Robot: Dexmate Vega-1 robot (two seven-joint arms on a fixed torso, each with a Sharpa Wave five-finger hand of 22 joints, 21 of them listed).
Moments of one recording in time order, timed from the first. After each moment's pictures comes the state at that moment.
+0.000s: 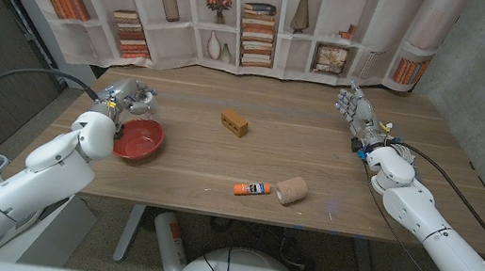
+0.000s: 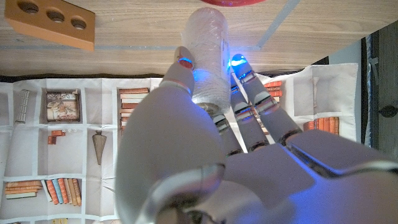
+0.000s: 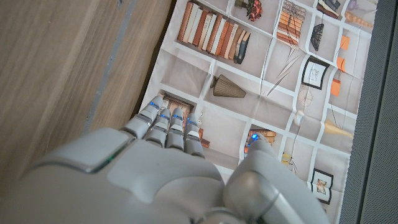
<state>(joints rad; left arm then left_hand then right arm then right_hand) 1.30 0.85 0.06 -2.15 0.36 0.66 0.17 1.24 0.05 0.28 -0.15 0.18 0.71 -0.07 0.28 0.20 0.72 -0.14 0.21 0.21 0.73 -0.07 0.23 0.22 0.72 -0.07 0.48 0.18 -0.91 -0.61 -0.34 -1.52 0.62 0.19 -0.07 0.13 0.00 0.24 -0.03 0.22 0.19 0.09 0.19 0.18 0.19 0.10 0.20 0.18 0.12 0.05 0.19 0.18 0.22 -0.03 0.20 0.18</state>
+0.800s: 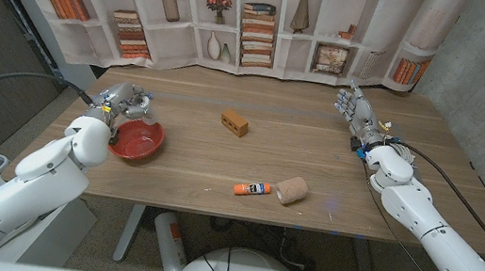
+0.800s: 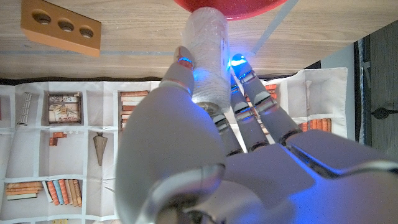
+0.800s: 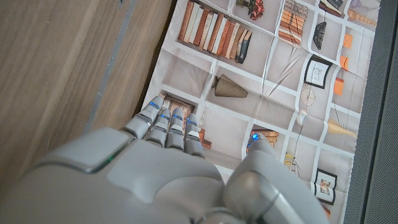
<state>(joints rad) 1.38 0.84 0.01 -2.22 0.37 0.69 0.16 1.24 0.05 0.28 -0.15 0.17 0.72 -0.06 0.27 0.20 0.73 -0.13 0.20 0.21 0.73 -0.07 0.22 0.22 0.72 -0.07 0.48 0.18 -0.89 -0.60 -0.34 -1.49 0.62 0.19 -0.06 0.13 0.00 0.24 -0.03 0.22 0.19 0.09 0.19 0.18 0.19 0.10 0.20 0.18 0.12 0.05 0.19 0.18 0.22 -0.03 0.20 0.18</state>
